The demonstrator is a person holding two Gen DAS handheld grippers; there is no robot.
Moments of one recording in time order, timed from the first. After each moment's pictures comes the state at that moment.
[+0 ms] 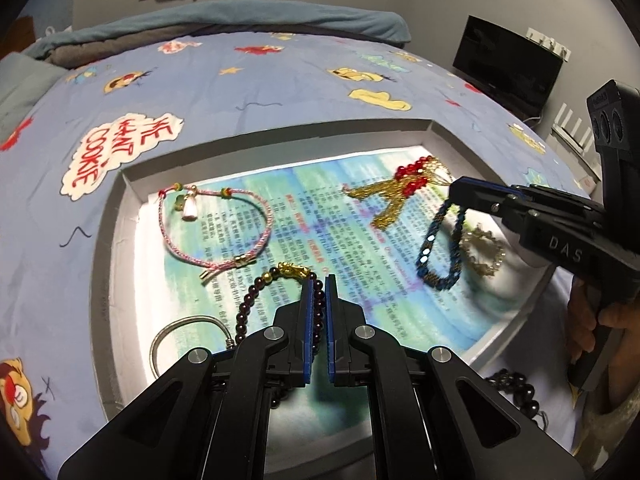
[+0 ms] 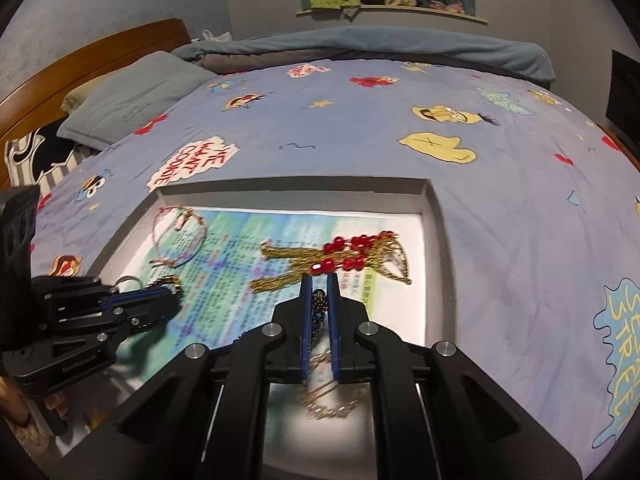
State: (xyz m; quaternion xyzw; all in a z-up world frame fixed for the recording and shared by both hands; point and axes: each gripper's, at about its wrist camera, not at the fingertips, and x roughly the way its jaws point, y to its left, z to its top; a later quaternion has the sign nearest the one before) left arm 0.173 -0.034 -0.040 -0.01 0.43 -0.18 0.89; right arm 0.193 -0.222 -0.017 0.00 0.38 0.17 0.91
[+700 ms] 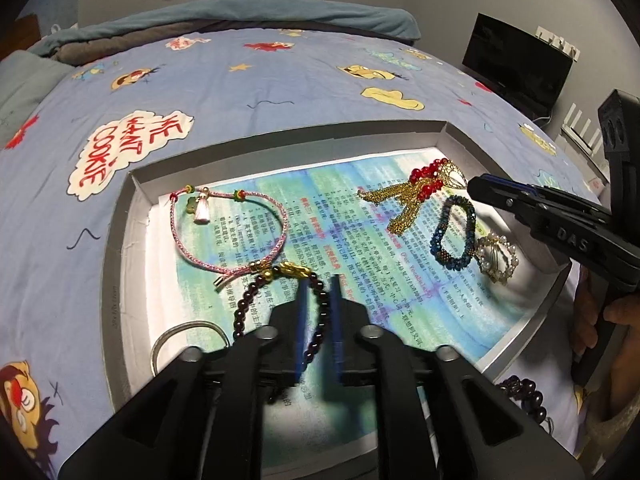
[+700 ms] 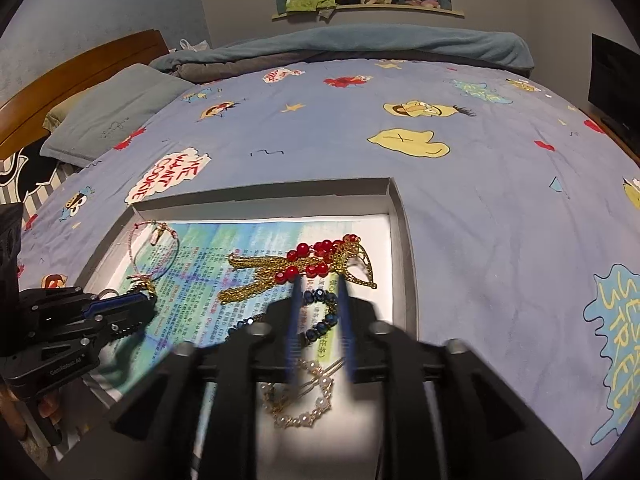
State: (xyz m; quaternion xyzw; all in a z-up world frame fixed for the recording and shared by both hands) left arm 0.179 -0.031 -0.038 0.00 0.43 -0.17 0.89; right arm 0.195 -0.236 -0.016 0.02 0.38 0.14 0.91
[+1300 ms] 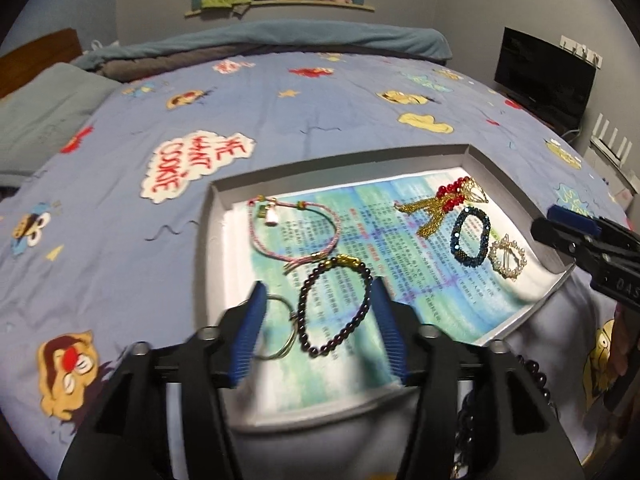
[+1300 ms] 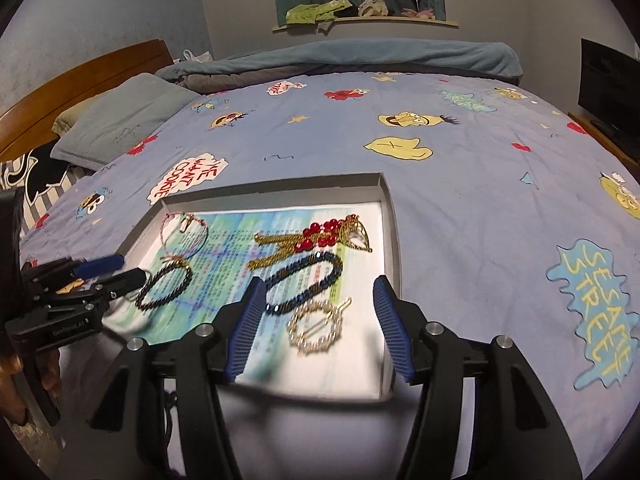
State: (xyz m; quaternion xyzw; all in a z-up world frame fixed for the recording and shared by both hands) left arm 0.138 -0.011 -0.010 0.02 0.39 -0.09 0.91; right arm 0.136 -0.243 0.007 0.02 0.37 0.14 0.92
